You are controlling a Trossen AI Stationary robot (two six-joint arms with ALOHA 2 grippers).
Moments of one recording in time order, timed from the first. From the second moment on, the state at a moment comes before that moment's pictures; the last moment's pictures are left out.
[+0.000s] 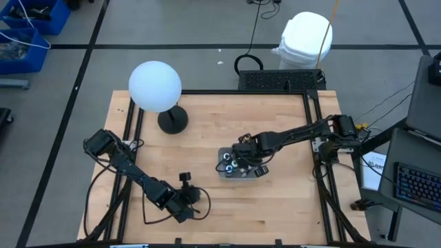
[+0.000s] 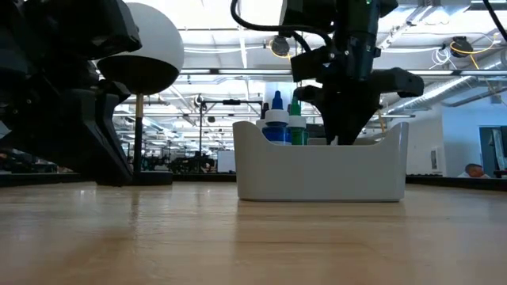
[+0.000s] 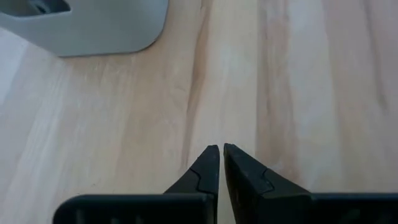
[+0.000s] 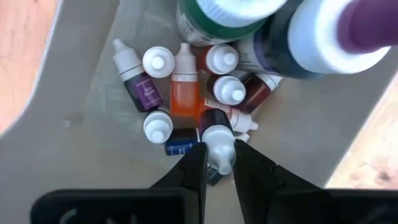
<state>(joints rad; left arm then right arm) -0.67 1.81 0.92 -0.21 -0.57 -0.56 0.09 1.77 1.25 -0.88 0.10 -0.35</state>
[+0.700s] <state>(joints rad) -0.67 1.81 0.92 -0.15 -0.55 -0.48 0.07 1.81 1.25 -0.84 0.14 -0.32</state>
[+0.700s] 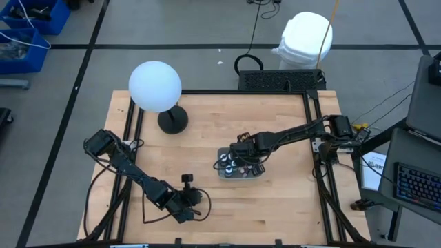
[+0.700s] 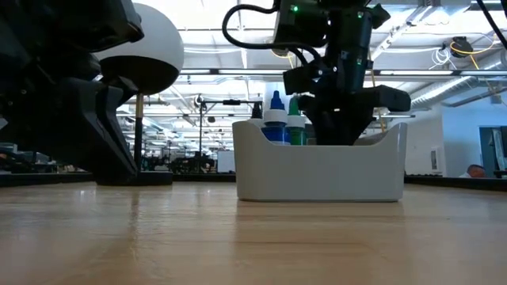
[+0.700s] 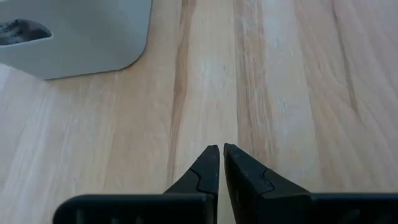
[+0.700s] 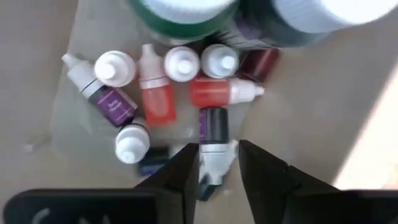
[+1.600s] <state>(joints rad) -0.61 1.24 0.81 0.14 -0.43 0.33 0.17 0.94 0.89 -0.39 -0.05 -0.20</state>
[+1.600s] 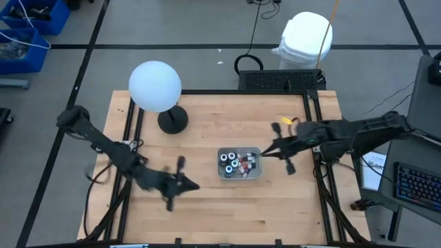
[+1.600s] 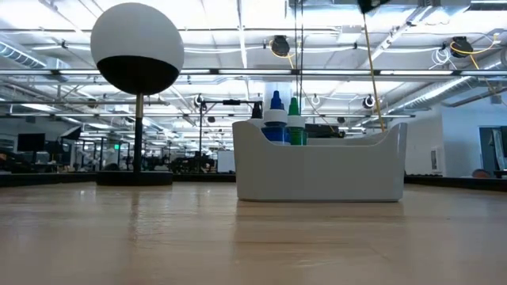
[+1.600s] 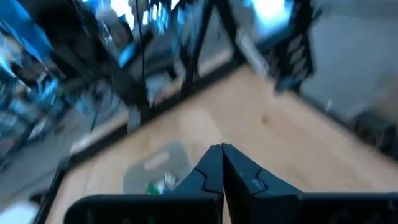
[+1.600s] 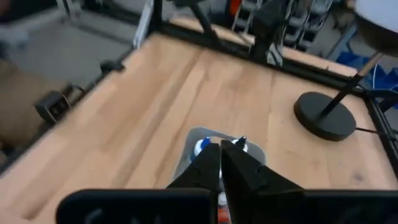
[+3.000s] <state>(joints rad) -0.36 0.28 0.10 0.23 -0.16 0.24 -0.20 0.18 0.05 0.20 -0.27 -0.04</state>
